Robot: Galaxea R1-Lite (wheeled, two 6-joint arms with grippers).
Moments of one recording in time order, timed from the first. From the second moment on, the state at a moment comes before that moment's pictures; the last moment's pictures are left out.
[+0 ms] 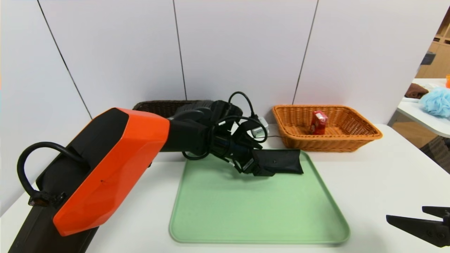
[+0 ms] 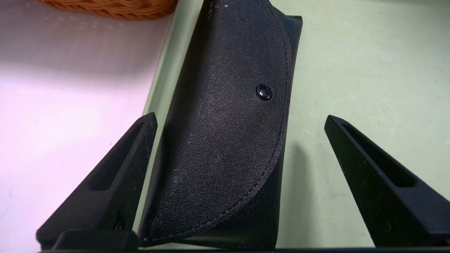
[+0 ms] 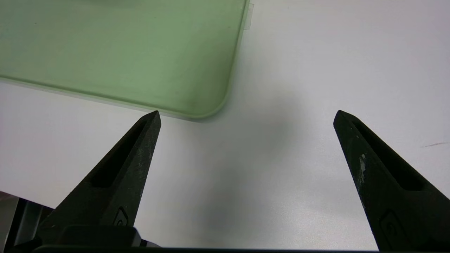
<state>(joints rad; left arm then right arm) -0.64 2.39 -1.83 0.04 -0.62 0.50 0.13 0.98 -0.65 0.37 0.18 0.06</state>
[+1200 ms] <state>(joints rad) -0.64 2.44 -1.87 0.03 -0.61 0.50 0.13 0.98 -0.65 0.36 0.18 0.06</state>
